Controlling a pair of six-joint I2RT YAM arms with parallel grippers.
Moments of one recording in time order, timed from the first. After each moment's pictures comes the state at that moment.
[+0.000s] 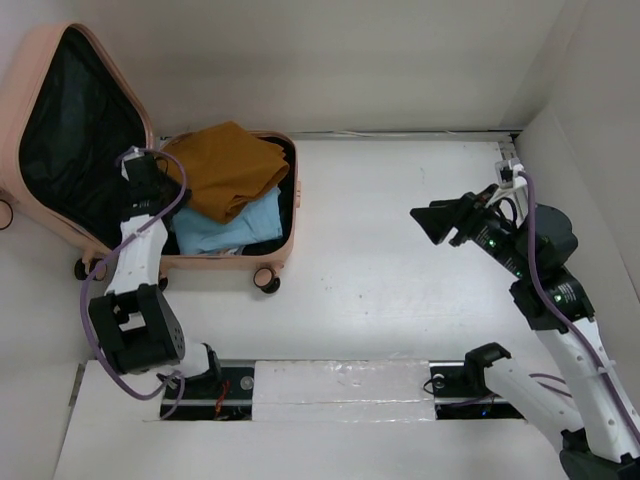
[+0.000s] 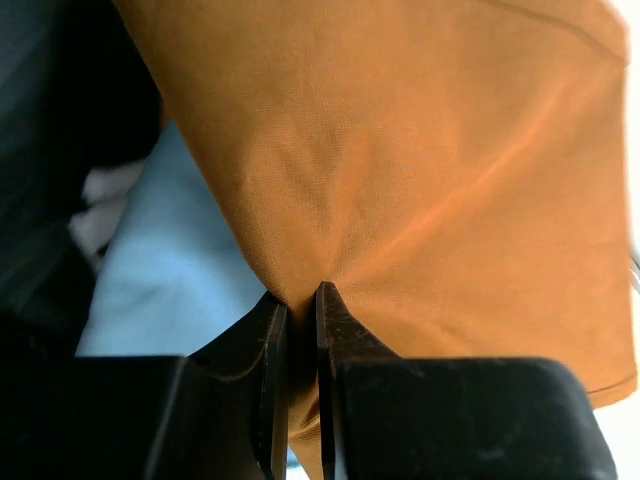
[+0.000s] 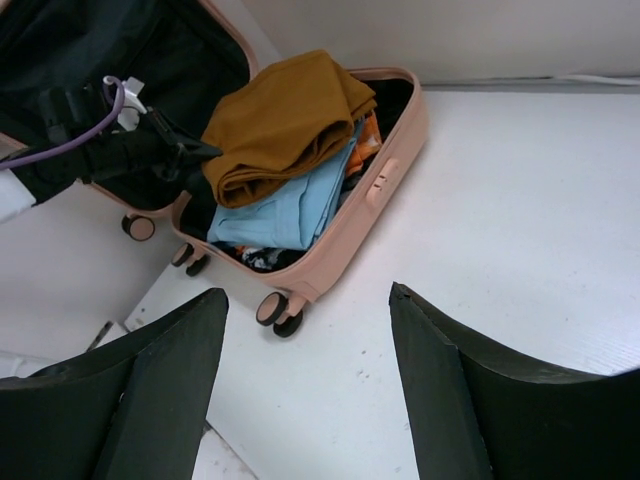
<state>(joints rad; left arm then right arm) 0.24 1.43 1.14 -0.32 0.06 -0.63 0.34 0.72 1.02 -0.30 -0.33 0.48</state>
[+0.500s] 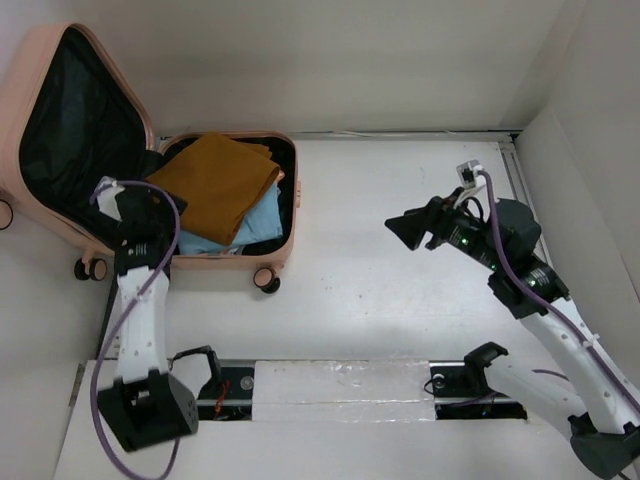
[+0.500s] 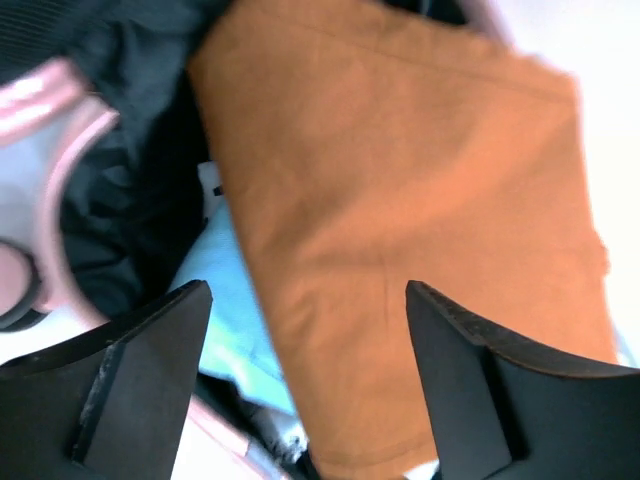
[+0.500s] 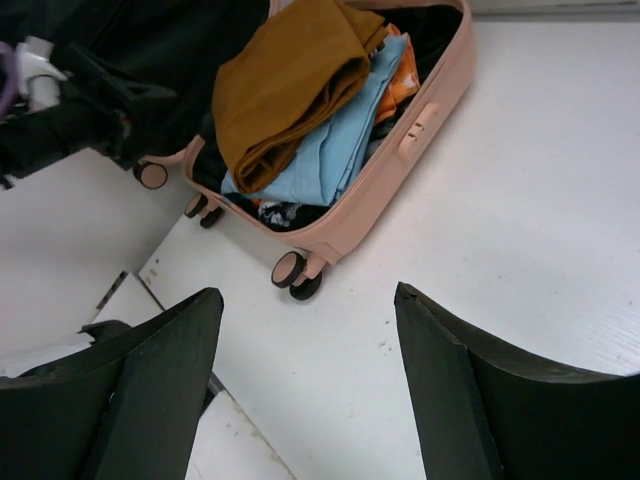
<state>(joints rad) 0.24 1.06 0.93 -0.39 -0.17 -0.74 0.46 0.80 0.96 -0.25 -0.33 0.49</state>
